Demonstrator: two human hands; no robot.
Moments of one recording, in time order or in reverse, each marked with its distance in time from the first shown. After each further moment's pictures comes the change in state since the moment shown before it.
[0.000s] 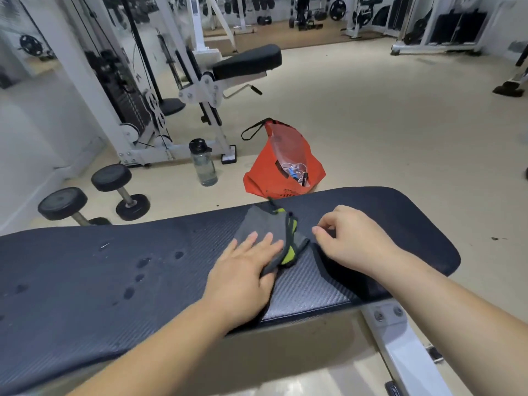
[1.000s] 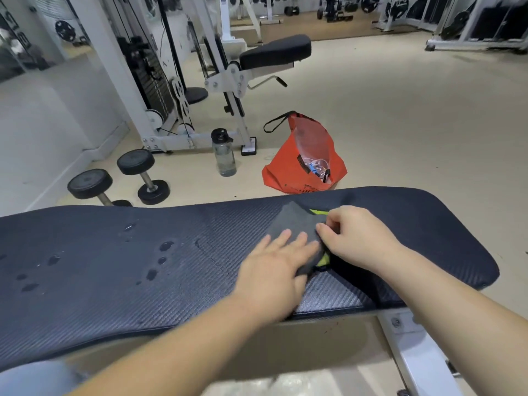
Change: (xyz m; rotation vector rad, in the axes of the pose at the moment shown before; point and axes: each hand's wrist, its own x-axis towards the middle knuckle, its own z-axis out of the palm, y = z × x) left_hand -0.004 0.019 -0.002 0.077 -0.014 0.012; right_hand 0.018 -0.026 0.019 0.007 -0.055 -0.036
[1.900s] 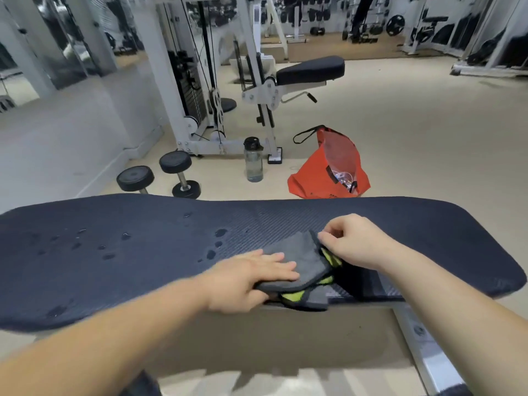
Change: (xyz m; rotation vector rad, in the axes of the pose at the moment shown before) left_hand -0.092 -0.120 -0.046 -0.185 -0.263 0.243; right_hand -0.025 -0.082 0.008 0.111 -0.184 0.006
